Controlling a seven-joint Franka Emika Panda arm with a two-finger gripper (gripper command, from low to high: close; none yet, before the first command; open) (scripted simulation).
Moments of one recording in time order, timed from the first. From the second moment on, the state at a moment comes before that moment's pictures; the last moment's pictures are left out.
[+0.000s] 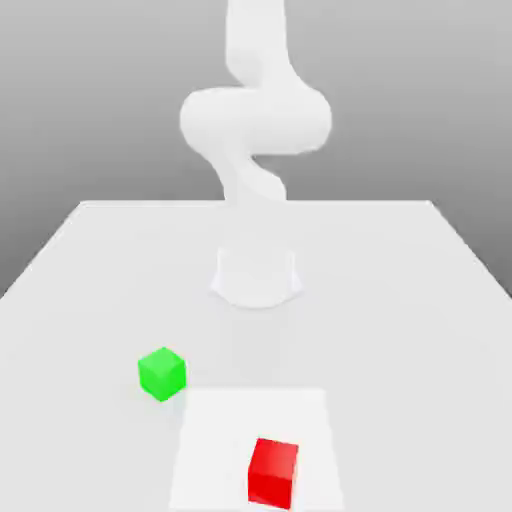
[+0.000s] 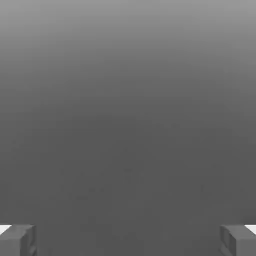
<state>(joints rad) -0.01 -0.71 0.02 -2.32 -0.01 2.34 0.83</state>
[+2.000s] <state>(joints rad) -0.40 -0.21 -0.07 -2.99 -0.05 2.78 1.56</state>
